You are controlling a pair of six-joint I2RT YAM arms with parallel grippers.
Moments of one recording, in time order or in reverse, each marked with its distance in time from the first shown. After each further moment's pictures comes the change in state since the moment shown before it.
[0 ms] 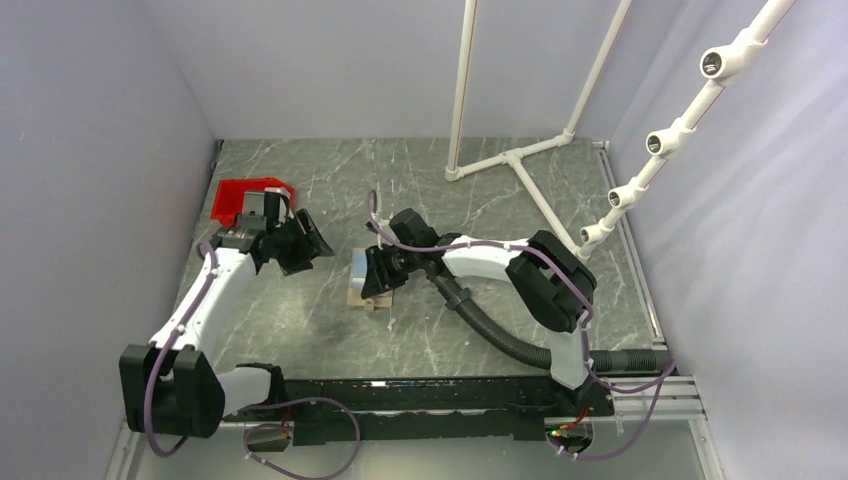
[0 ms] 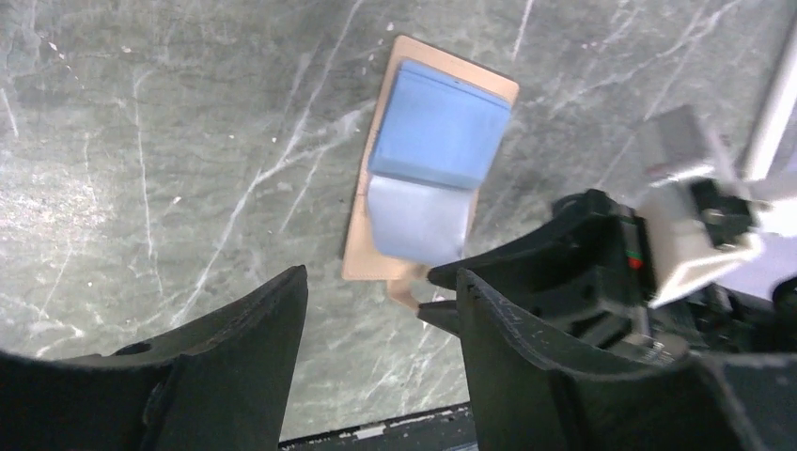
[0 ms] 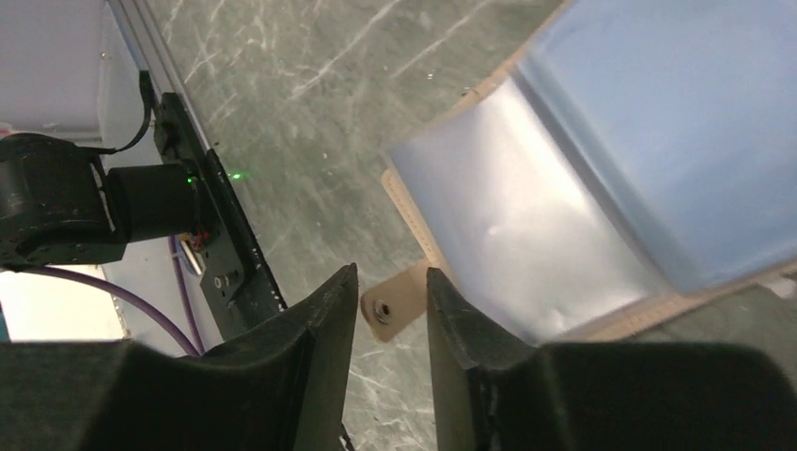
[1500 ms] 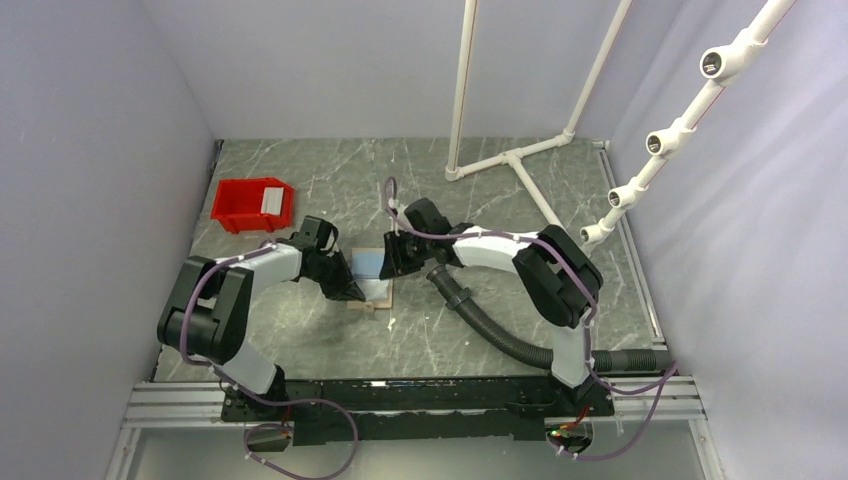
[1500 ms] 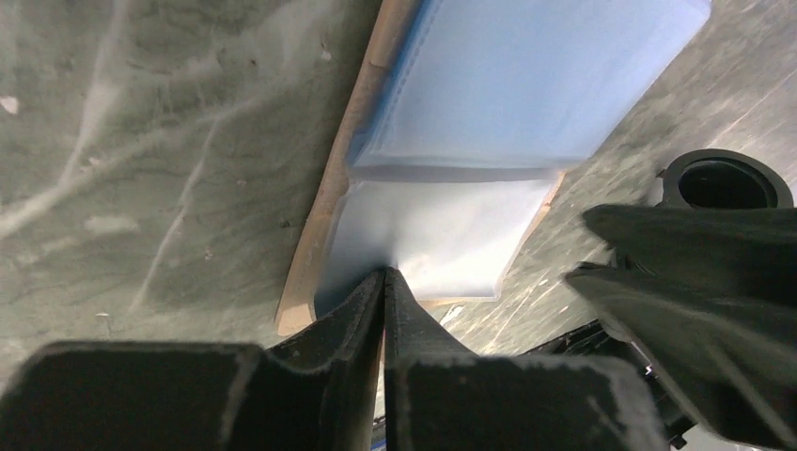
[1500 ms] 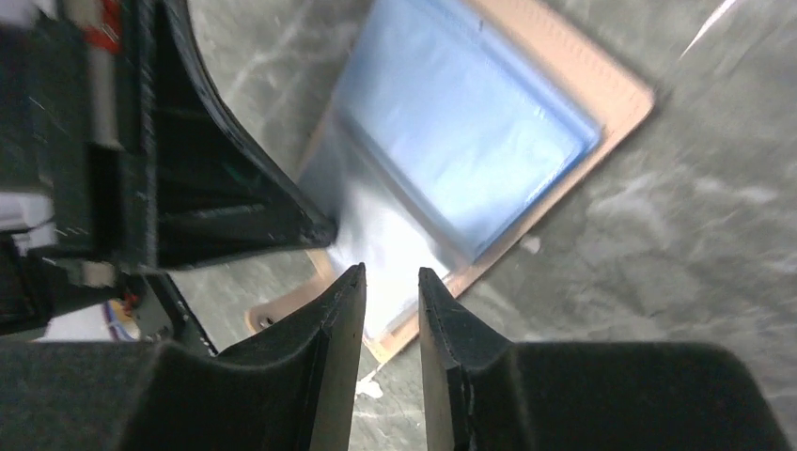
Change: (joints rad) left arm -0.185 0.357 -0.181 0.296 0.137 -0.177; right arm -0.103 -0.002 0.034 -0.058 0.108 -0.040
